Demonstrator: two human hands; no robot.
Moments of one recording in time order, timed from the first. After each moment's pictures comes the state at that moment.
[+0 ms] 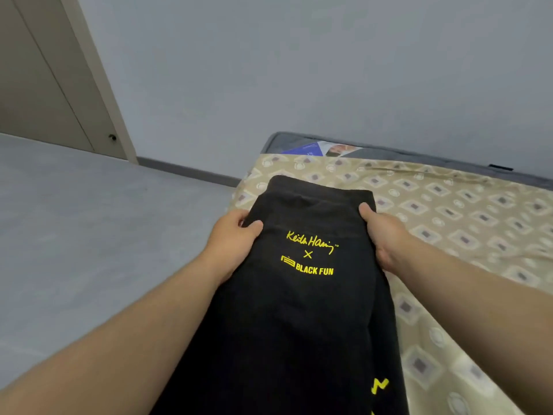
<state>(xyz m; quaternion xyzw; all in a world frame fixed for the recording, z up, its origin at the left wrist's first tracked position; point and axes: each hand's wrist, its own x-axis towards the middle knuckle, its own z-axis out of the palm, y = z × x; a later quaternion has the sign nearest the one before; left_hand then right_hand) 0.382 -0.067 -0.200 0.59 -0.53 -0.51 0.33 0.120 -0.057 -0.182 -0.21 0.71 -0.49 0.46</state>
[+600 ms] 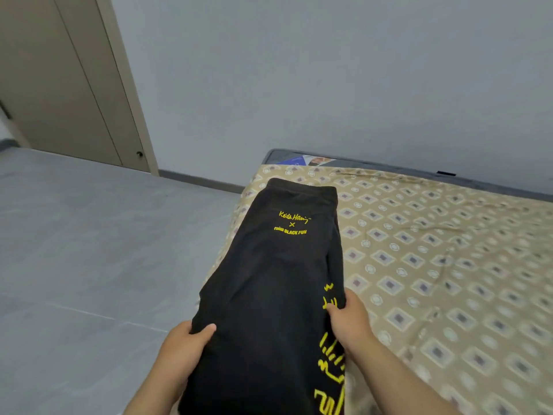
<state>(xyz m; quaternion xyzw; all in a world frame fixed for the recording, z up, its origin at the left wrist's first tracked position) 0.506 0.216 -0.188 0.70 -0.38 -0.55 0.24 0.211 0.218 -0.190 -0.34 0.79 -0.36 0.36</state>
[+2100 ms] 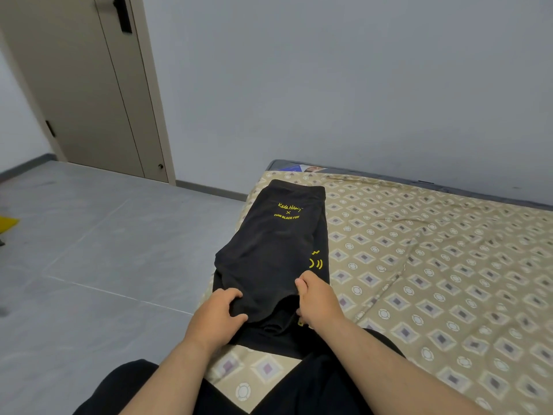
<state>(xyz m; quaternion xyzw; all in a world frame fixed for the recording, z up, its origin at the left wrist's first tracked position) 0.492 0.306 -0.169 0.63 -0.70 -0.30 0.17 0.276 0.324 -0.122 -0.54 0.75 -0.26 0.29</state>
